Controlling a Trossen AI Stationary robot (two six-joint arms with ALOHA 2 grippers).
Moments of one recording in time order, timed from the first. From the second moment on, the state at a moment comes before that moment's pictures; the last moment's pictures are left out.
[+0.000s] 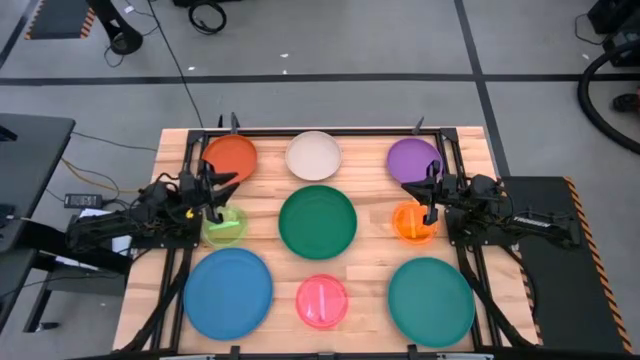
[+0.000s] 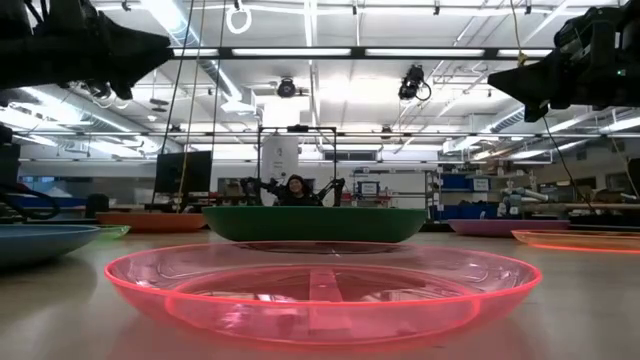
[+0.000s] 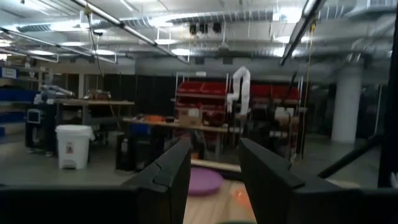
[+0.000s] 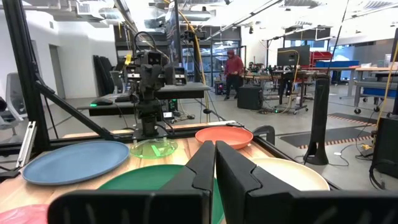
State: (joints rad) left arm 0.21 0.02 0.02 0.33 -0.12 -0.04; right arm -0.28 0.01 0.01 0.16 -0.08 0.03
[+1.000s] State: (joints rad) left arm 0.30 1.03 0.39 0.12 -0.42 -0.36; right arm -0.28 0.01 0.01 0.16 -0.08 0.03
